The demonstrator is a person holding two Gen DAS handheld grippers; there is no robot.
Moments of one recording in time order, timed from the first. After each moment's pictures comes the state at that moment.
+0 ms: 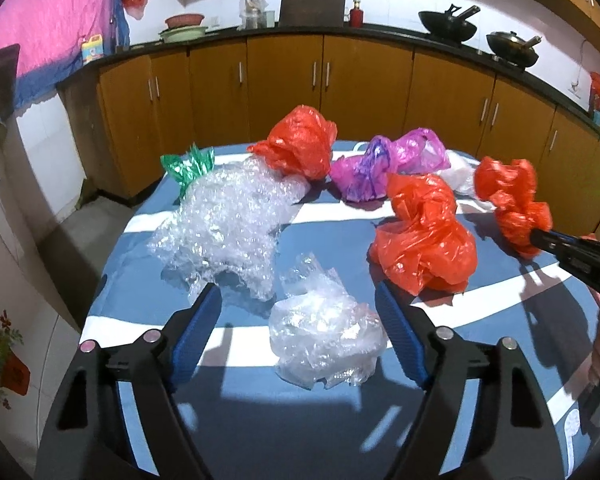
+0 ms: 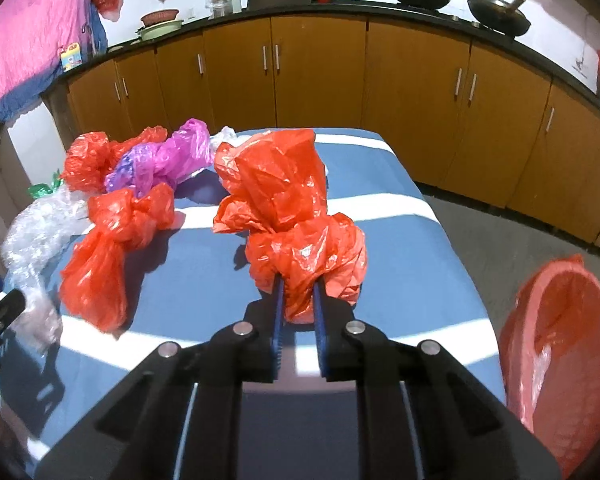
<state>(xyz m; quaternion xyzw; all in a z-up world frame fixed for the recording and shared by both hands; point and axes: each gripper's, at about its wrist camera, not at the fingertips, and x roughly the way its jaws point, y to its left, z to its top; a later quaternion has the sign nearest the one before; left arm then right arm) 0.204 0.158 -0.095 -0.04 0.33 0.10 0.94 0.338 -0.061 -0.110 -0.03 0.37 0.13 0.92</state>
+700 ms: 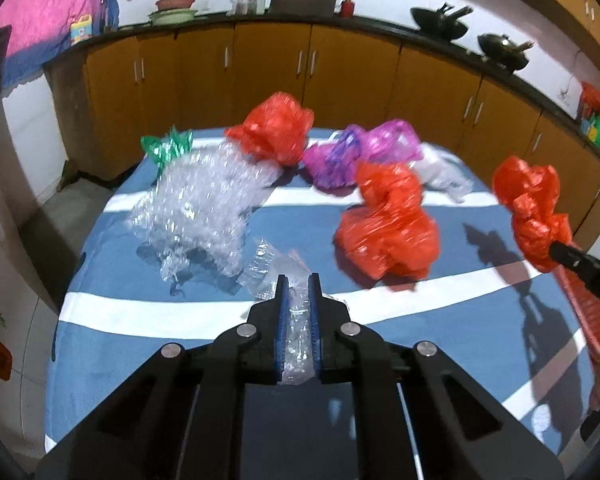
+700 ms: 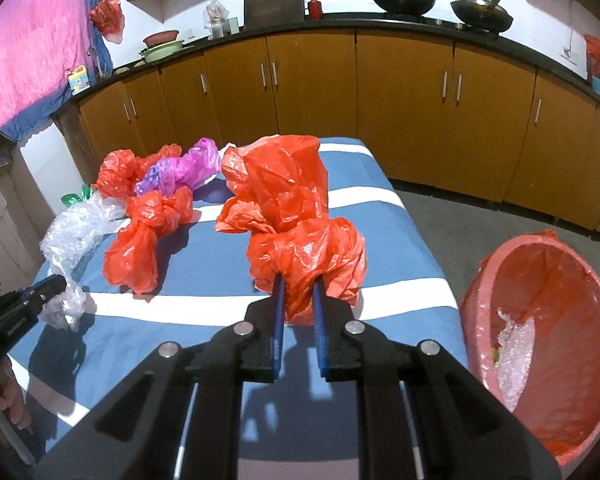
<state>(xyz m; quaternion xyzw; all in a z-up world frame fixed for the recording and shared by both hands) 0.192 0.145 -0.085 -0.07 0.34 0.06 0.94 0.285 -0.103 -0.083 0.00 0.34 0.14 0.93</state>
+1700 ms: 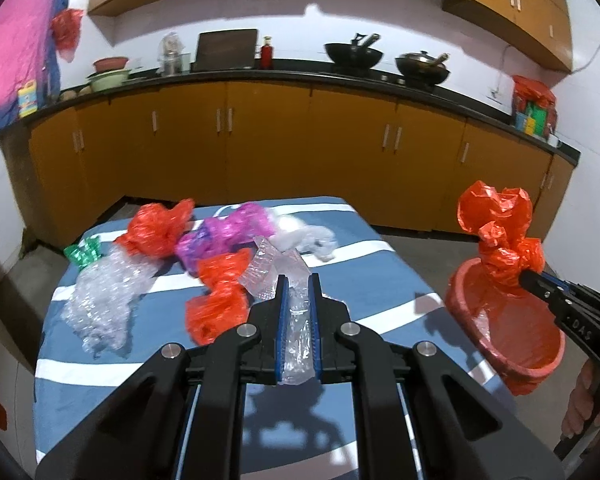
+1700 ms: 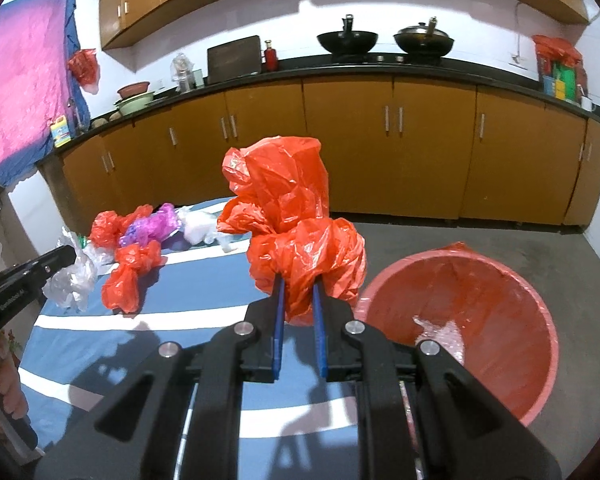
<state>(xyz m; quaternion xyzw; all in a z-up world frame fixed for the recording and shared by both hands) 0.198 0.026 -0.011 -0.02 0.27 -0.04 0.96 0.230 -0.204 -0.028 0.04 0.28 0.08 0.96</state>
